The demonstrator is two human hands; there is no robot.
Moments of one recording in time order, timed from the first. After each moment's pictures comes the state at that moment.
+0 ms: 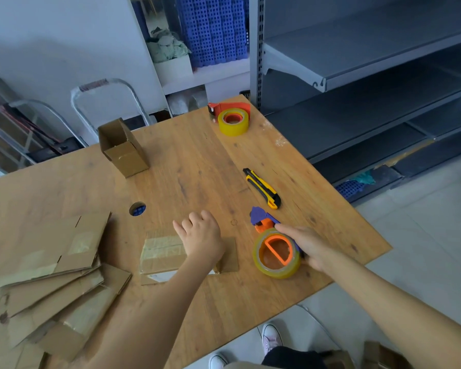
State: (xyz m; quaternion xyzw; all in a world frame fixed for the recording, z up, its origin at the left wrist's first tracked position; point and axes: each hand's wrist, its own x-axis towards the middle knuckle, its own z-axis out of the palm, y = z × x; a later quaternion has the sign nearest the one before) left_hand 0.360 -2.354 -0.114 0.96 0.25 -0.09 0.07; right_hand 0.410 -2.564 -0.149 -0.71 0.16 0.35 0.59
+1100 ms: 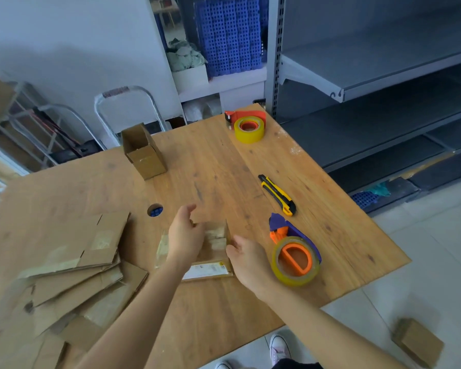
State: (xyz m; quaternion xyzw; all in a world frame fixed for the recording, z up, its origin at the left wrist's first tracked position) left_hand 0.331 -2.297 -0.083 0.84 0.31 0.07 0.44; right_hand 0.334 -2.438 -0.105 -0.84 -0.08 0.24 0.49
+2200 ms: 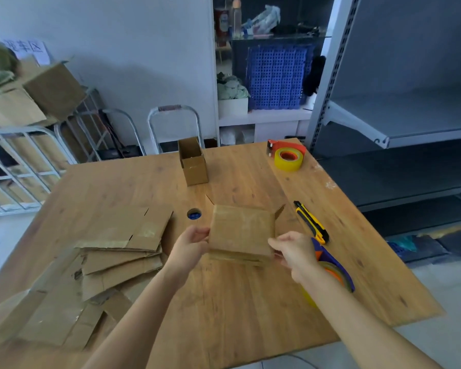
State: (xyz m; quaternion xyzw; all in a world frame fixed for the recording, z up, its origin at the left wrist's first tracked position) left_hand 0.250 -2.230 -0.069 0.70 0.31 0.04 0.65; right_hand 0.363 -2.424 -0.089 -0.78 0.09 0.21 0.58
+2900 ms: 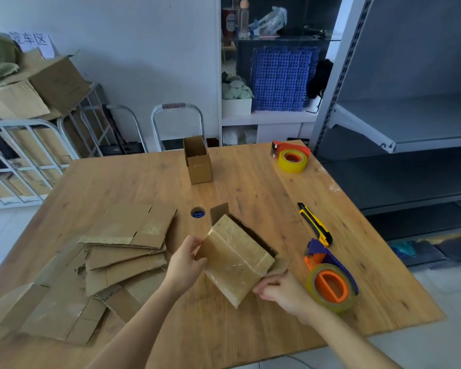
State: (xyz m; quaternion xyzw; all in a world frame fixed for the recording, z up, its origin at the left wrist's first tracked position) left_hand 0.228 -2.211 -0.114 0.83 0.27 0.06 0.49; right_hand 0.311 -2.439 -0.115 -0.79 -0.12 0.38 0.46
